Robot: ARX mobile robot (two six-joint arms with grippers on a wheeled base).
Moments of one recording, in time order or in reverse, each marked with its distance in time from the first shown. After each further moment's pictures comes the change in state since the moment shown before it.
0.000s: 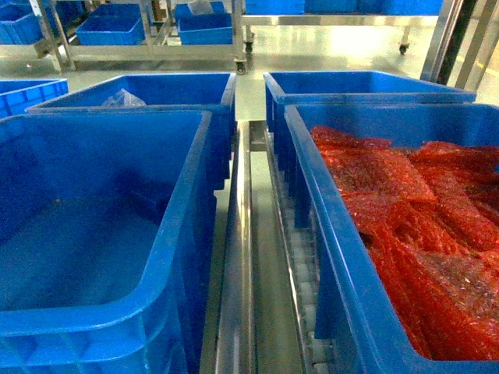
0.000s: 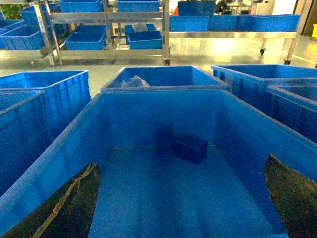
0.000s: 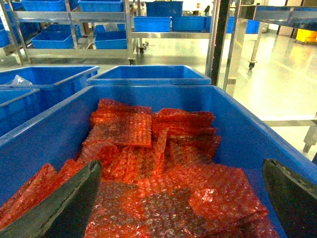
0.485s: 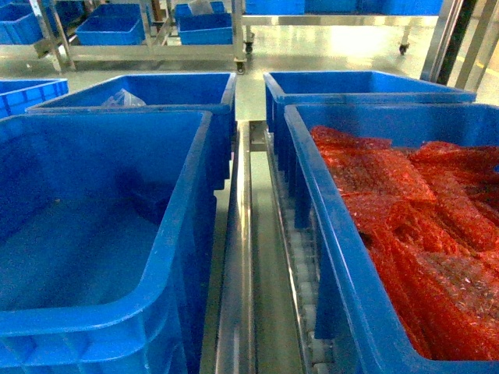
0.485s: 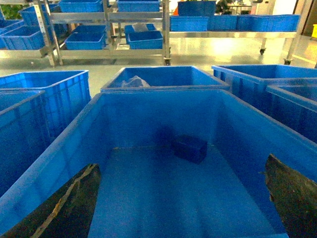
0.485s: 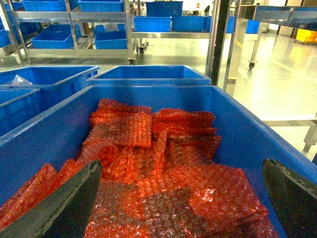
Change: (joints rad) left arm 0.000 0.000 0.000 0.000 0.000 0.000; right arm 0.000 0.000 0.000 0.000 0.000 0.000
